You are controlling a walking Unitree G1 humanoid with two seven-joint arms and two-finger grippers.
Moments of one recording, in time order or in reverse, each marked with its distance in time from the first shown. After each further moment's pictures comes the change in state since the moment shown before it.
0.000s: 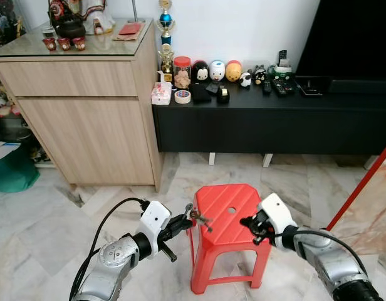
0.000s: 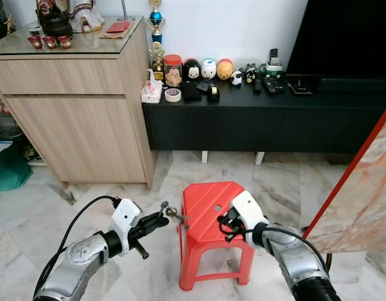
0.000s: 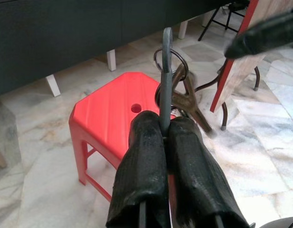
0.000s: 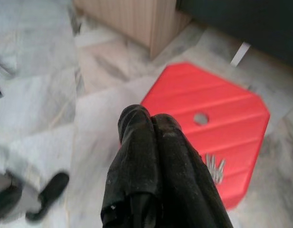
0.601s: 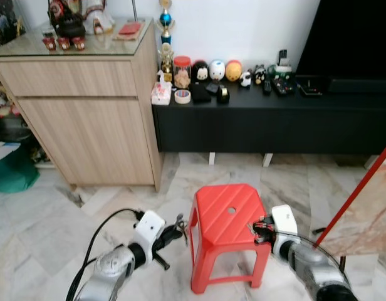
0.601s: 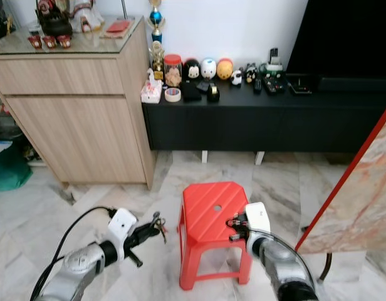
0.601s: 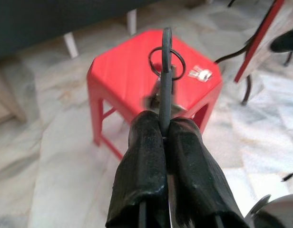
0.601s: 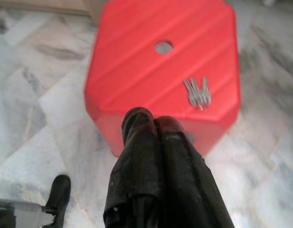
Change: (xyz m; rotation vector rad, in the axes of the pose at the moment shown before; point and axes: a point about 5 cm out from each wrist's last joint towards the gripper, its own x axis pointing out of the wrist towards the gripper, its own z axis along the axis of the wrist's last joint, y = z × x) left arm -0.010 0.006 -0.038 -0.032 0.154 0.123; right arm 0.018 0.007 -0.075 0.349 0.145 -0.300
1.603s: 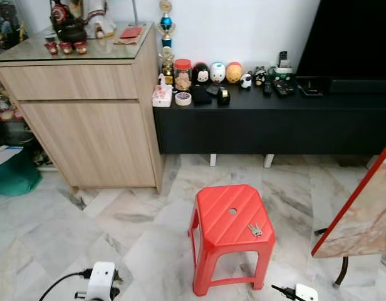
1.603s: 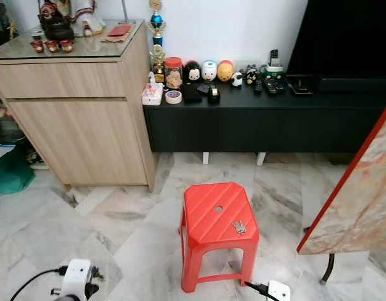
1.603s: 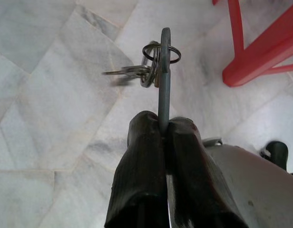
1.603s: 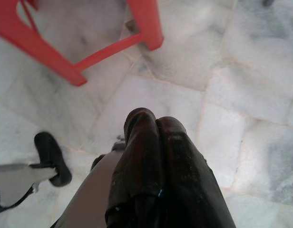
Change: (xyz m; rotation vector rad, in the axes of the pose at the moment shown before) left arm -0.061 0.017 -0.128 -0.346 0.528 0.577; right arm -0.037 -0.001 -0.137 0.404 0.299 -0.351
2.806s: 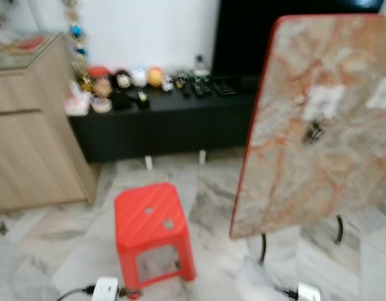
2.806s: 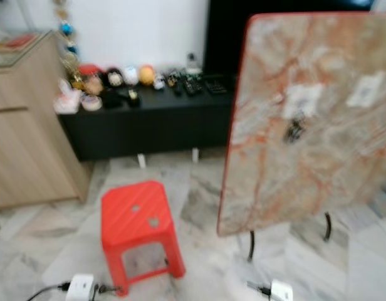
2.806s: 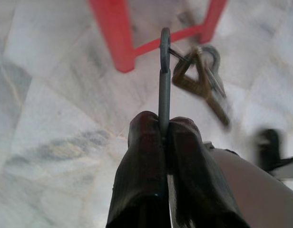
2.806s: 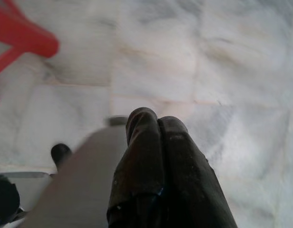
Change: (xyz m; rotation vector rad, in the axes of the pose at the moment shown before) left arm -0.003 -0.006 -0.018 -0.013 0.057 -0.010; right arm 0.000 -0.001 -0.004 -0.024 0.052 0.013
